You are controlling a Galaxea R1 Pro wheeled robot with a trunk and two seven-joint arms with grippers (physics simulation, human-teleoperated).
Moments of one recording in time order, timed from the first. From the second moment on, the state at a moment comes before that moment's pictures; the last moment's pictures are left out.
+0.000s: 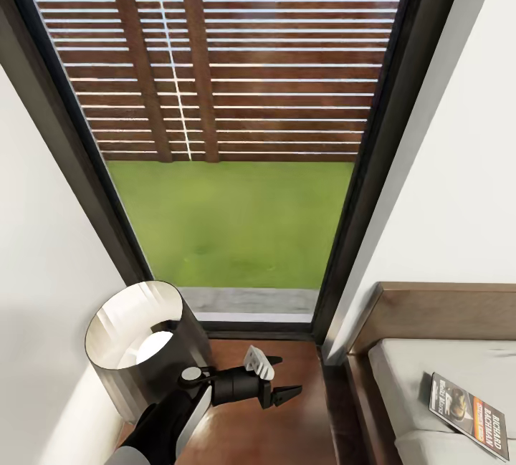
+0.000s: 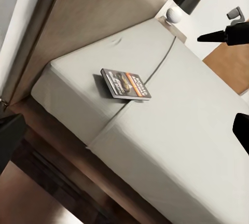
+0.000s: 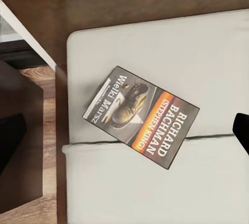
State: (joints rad) left arm -0.47 -0.12 -0.30 -0.77 0.11 0.09 -0.94; right arm -0.39 -0.77 -0.68 -0.28 0.13 -0.04 0.90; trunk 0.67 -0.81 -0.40
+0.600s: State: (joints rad) left arm -0.47 -0.12 -0.30 -0.77 0.11 0.09 -0.94; right arm -0.39 -0.74 -0.68 -0.28 0.13 -0.04 0.90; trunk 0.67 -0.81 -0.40
